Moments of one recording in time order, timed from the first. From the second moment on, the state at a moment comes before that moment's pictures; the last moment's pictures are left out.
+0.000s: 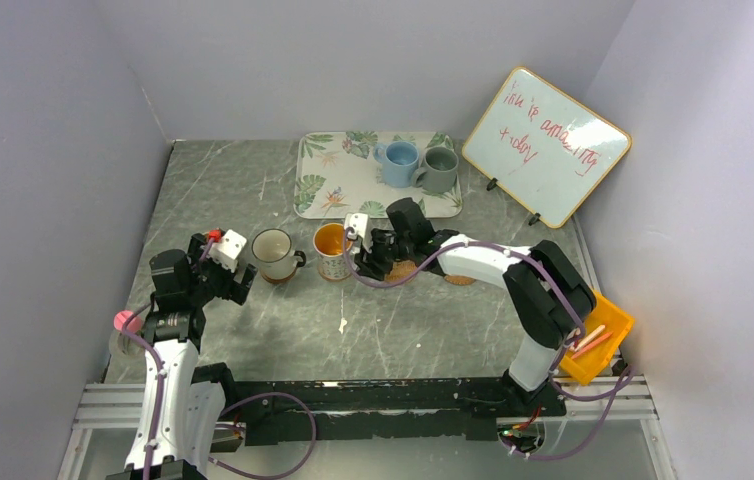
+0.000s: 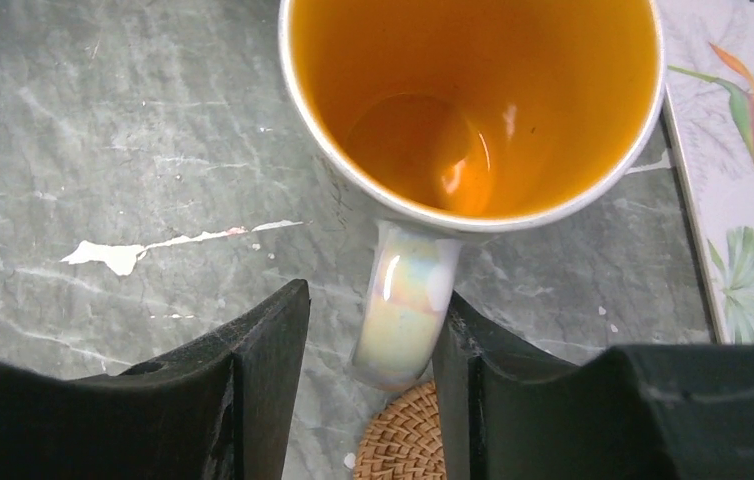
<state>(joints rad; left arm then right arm) 0.19 0.64 0.45 -0.30 0.48 0.54 0.68 1.72 1.00 0.04 -0.55 -0.49</state>
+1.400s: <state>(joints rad) 0.20 0.64 0.45 -0.30 0.50 0.54 0.66 1.74 1.04 -0.04 -0.55 -0.48</state>
